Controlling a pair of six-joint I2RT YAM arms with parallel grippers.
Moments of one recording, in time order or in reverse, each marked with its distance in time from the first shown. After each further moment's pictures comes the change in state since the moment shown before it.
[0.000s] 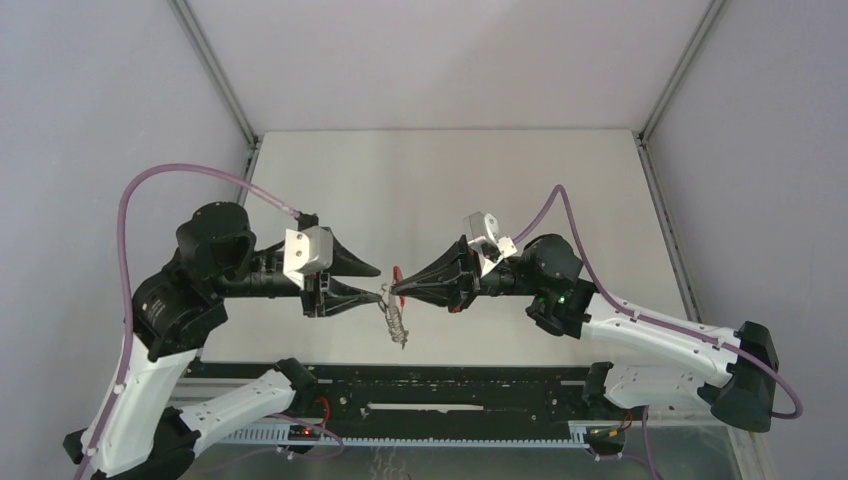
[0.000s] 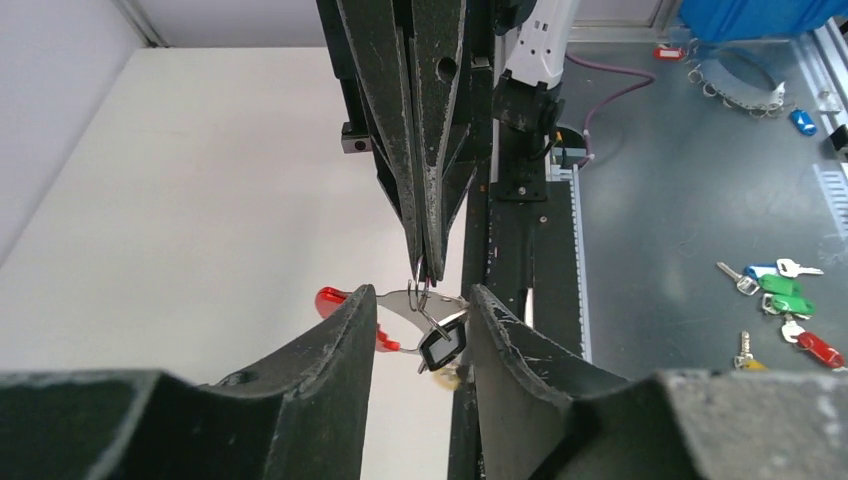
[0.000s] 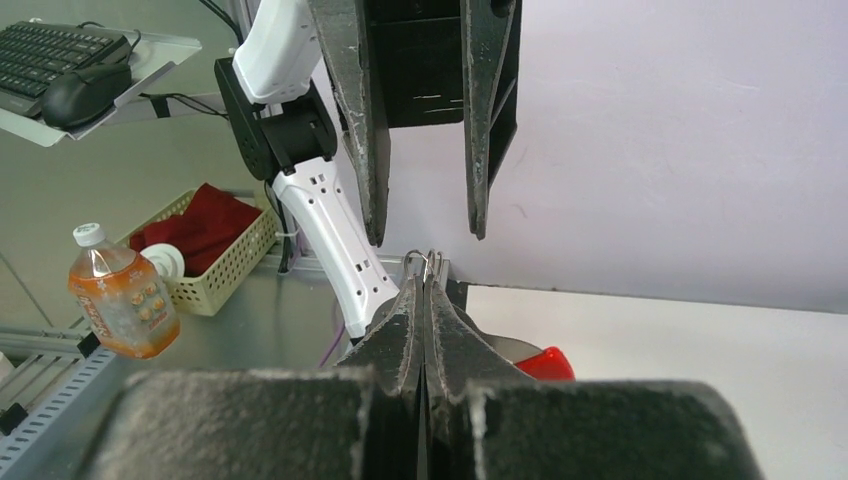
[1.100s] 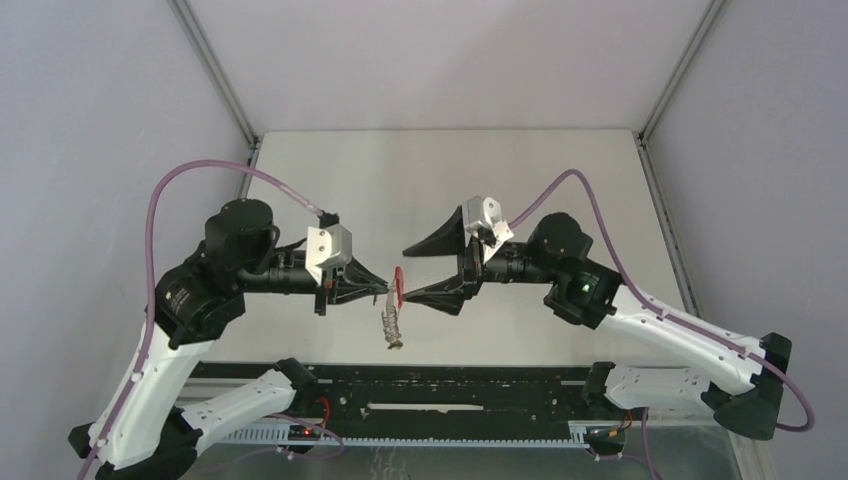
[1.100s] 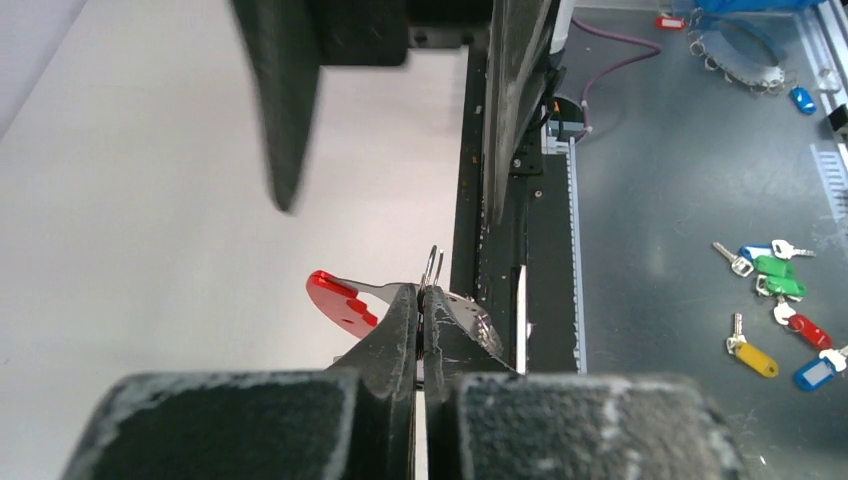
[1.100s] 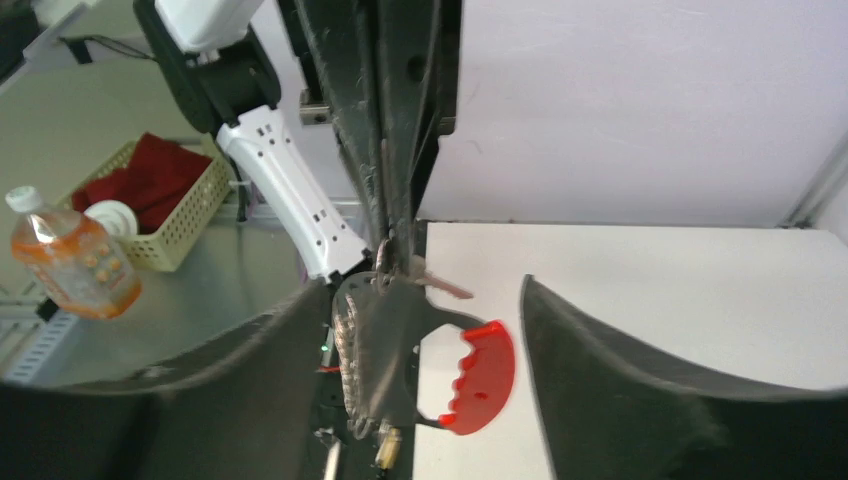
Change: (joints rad) left arm 0.018 0.015 -0.078 0.014 0.021 -0.006; right arm -0.035 -0.041 0.106 -0.302 0.019 -0.085
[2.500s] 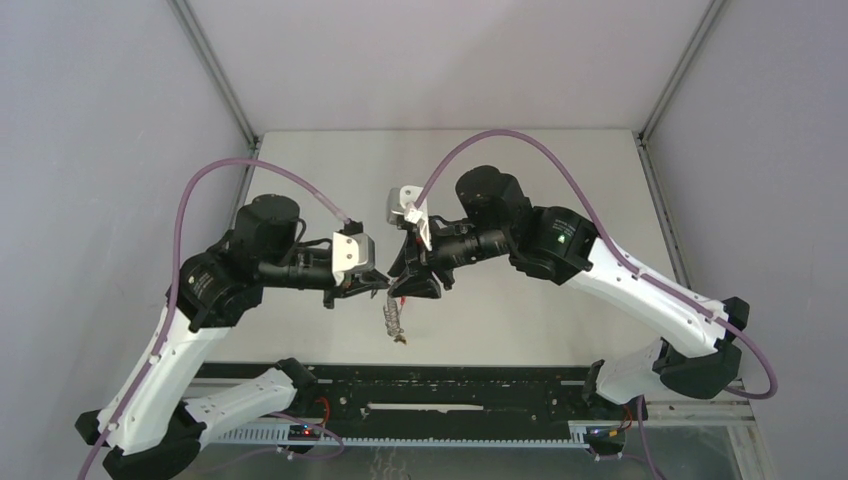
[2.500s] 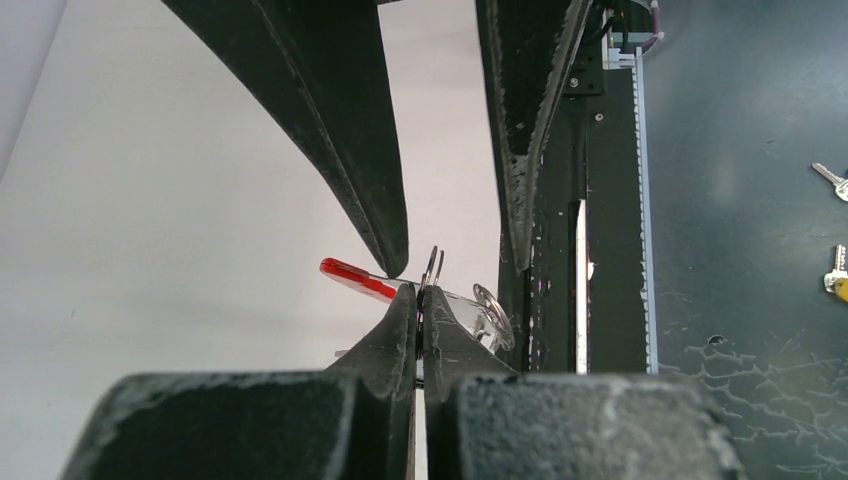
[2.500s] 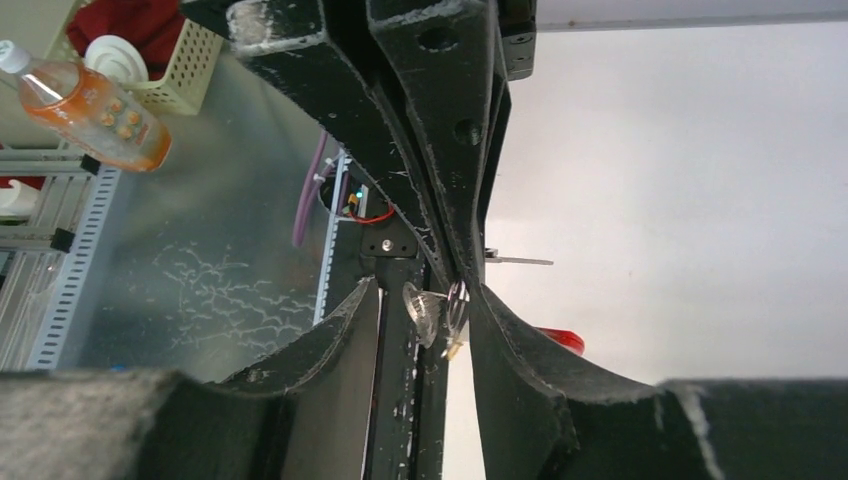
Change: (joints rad) left arm 0.000 0.046 -0.028 -0.093 -0.085 0.226; right arm 0.042 0.336 0.668 -0.940 -0.009 -0.234
